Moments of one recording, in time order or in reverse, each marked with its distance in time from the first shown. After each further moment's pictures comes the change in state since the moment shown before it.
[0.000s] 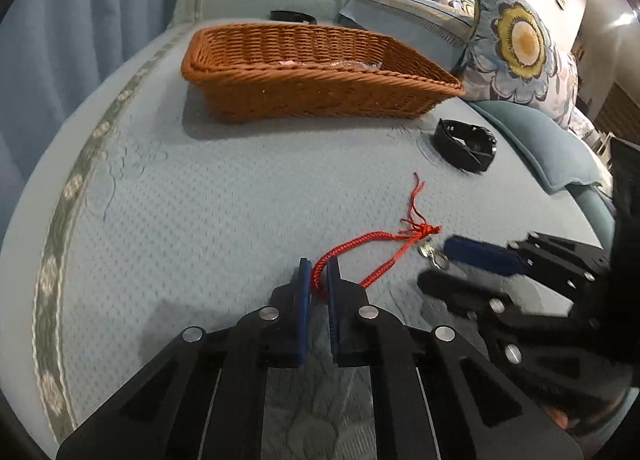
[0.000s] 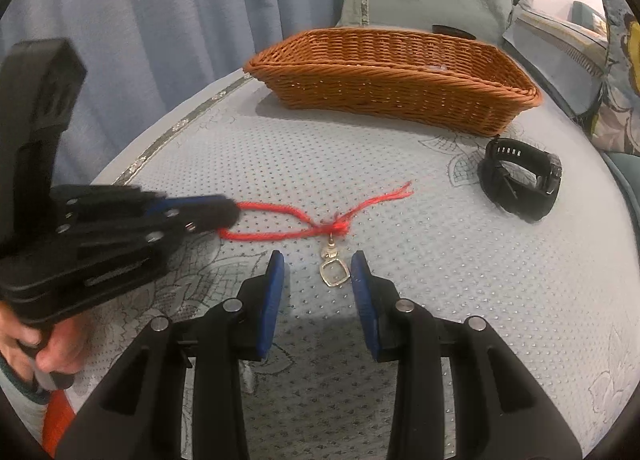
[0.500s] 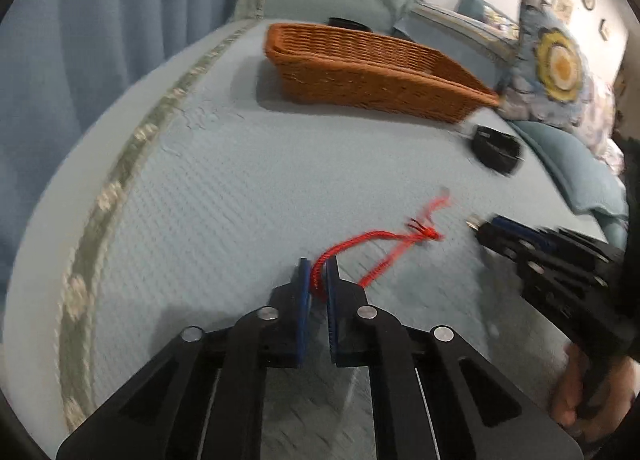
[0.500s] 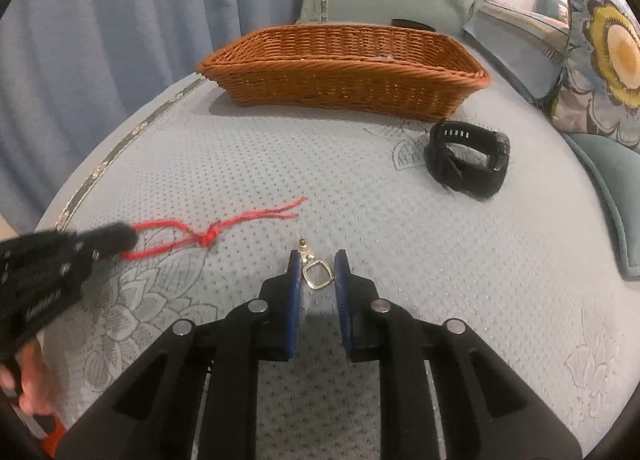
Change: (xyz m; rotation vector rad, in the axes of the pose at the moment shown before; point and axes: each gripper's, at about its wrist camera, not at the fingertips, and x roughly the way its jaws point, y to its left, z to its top) left arm -0.036 -0.002 -0.041 -0.130 -0.035 0.119; right arm -0.009 -0.013 -0.009 0.061 0.006 -0.121
